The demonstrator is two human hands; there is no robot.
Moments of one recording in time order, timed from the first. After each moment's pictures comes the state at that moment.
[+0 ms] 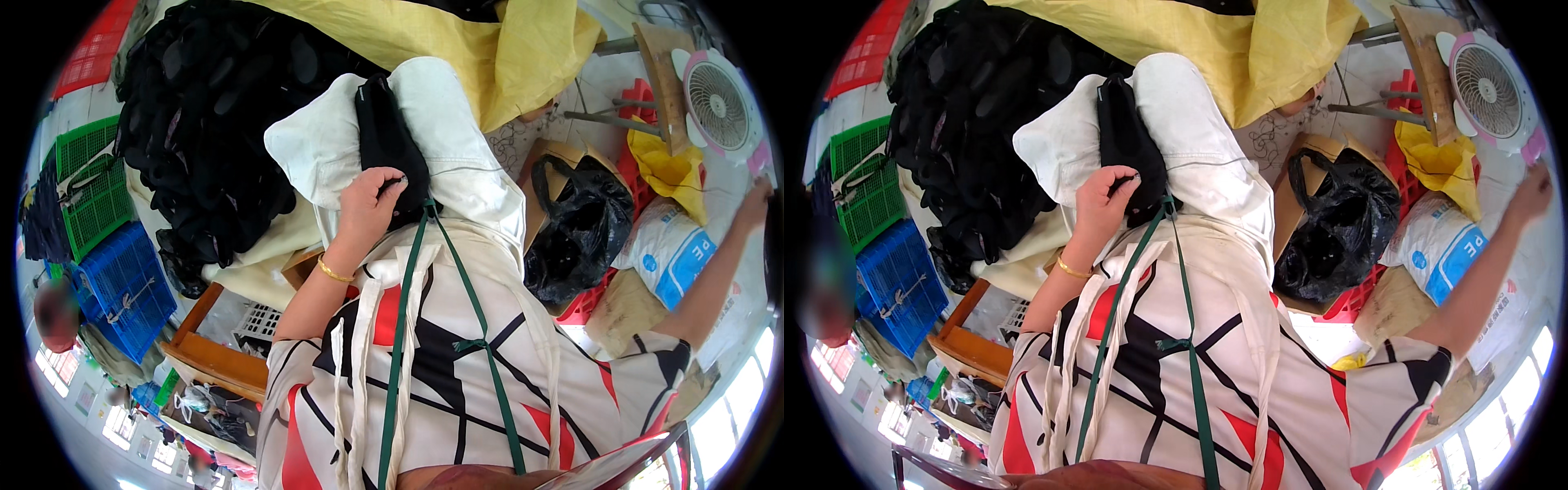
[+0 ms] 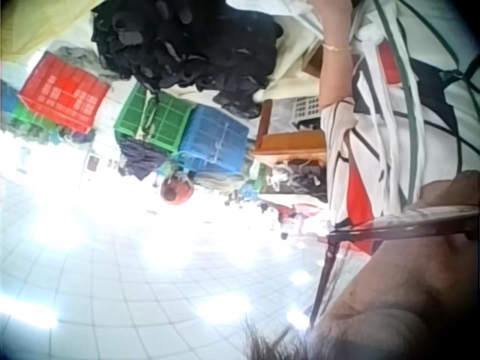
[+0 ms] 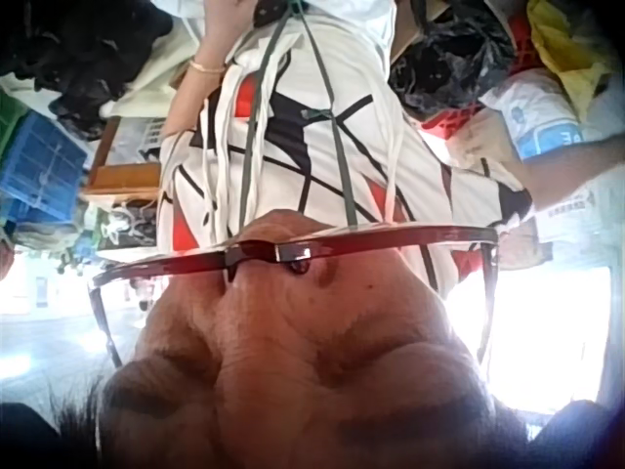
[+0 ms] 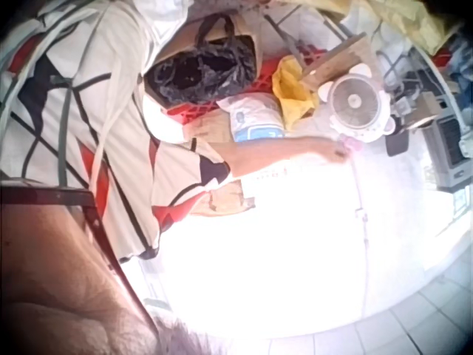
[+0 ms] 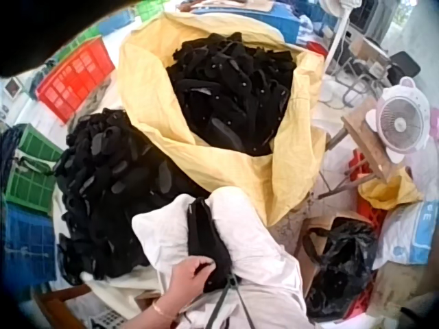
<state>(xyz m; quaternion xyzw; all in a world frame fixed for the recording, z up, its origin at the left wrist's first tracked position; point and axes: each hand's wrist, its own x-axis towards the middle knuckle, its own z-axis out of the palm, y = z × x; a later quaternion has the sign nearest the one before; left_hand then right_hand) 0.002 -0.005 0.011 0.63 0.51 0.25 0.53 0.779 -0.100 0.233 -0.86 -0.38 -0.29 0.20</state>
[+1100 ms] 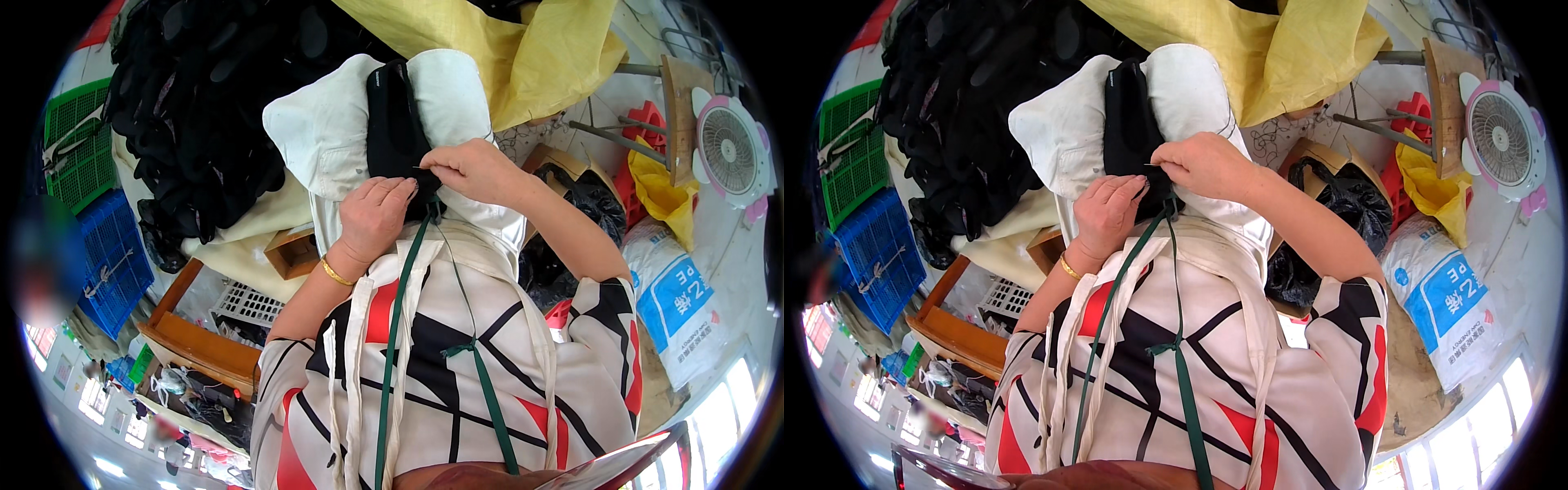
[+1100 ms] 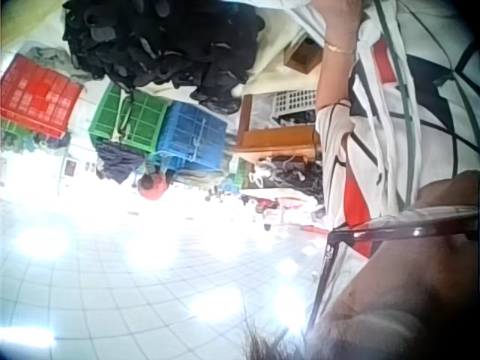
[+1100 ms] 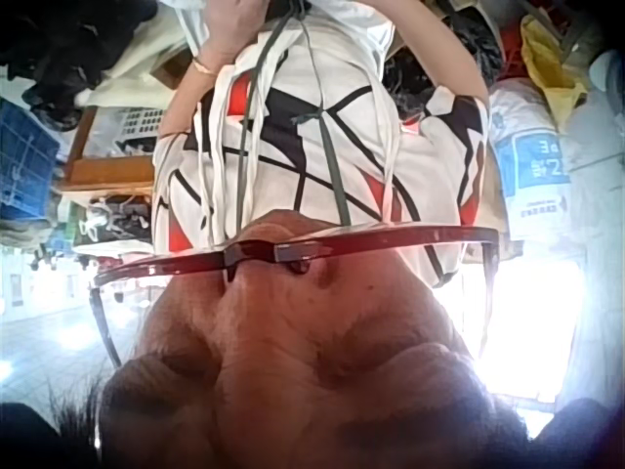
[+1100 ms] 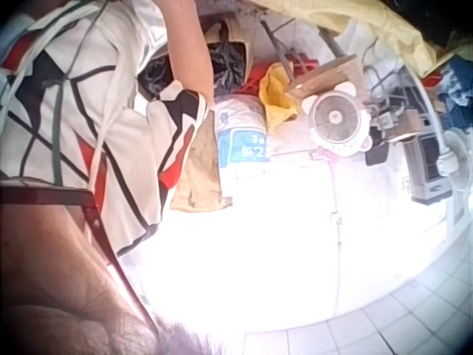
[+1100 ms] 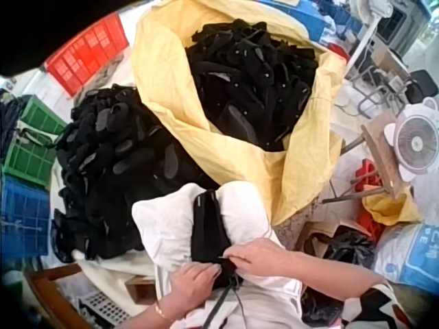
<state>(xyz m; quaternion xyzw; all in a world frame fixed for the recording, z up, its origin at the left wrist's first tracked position) -0.004 -0.015 -0.001 0.82 0.42 0.33 0.22 0.221 0.023 0.013 -0.48 -0.73 0.48 0.10</state>
